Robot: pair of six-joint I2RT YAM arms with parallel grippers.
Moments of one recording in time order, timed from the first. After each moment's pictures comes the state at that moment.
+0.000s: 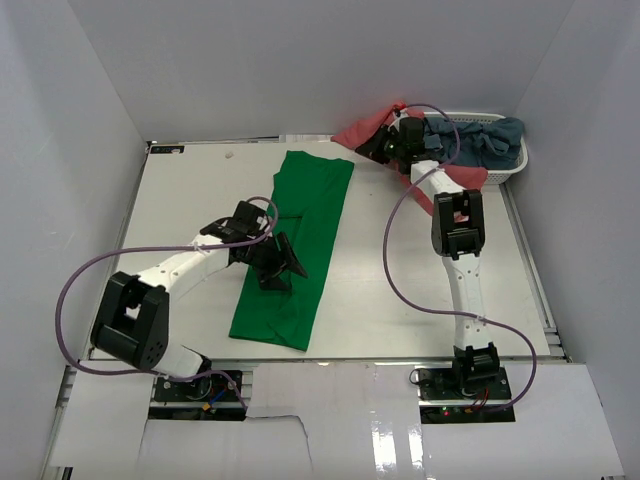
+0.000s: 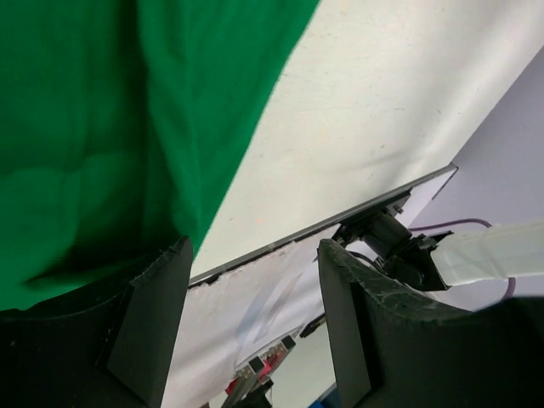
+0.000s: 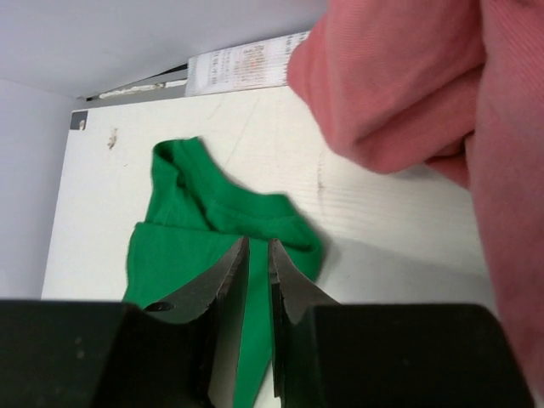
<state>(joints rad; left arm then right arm) -0.46 1.49 0.94 -0.55 0.51 -0.87 0.21 2.65 2.22 0.05 -0.48 0.65</state>
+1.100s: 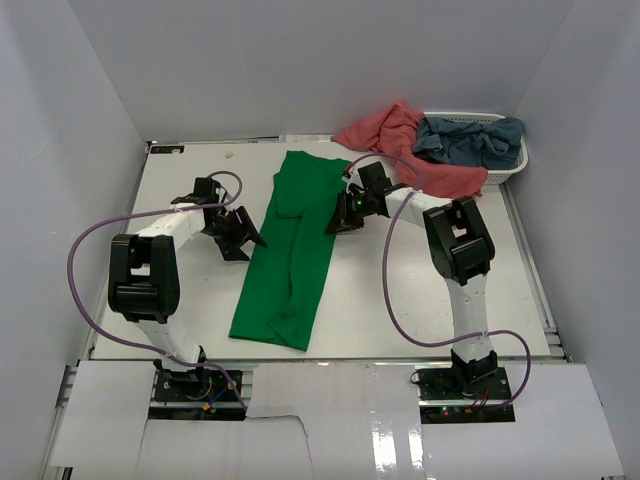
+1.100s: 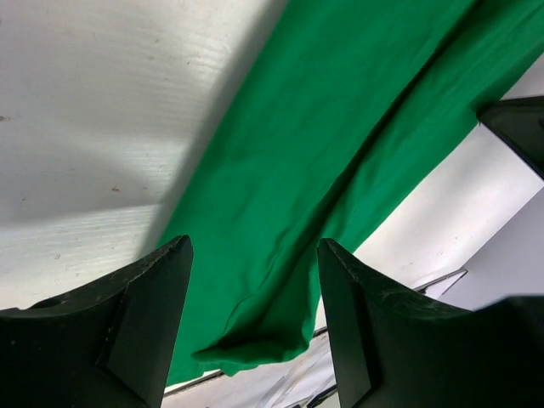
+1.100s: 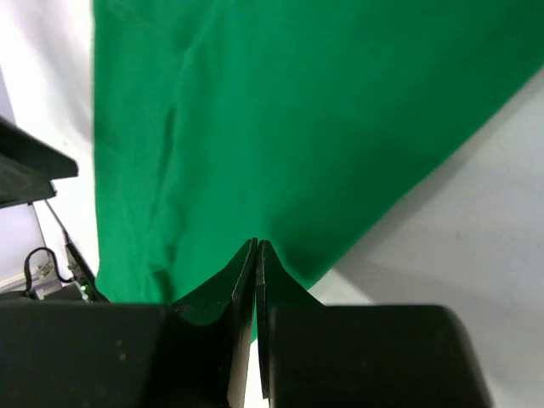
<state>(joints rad) -0.07 1.75 1.14 -0.62 0.44 -0.56 0.46 2.17 1.50 -0.23 -0.65 0.46</state>
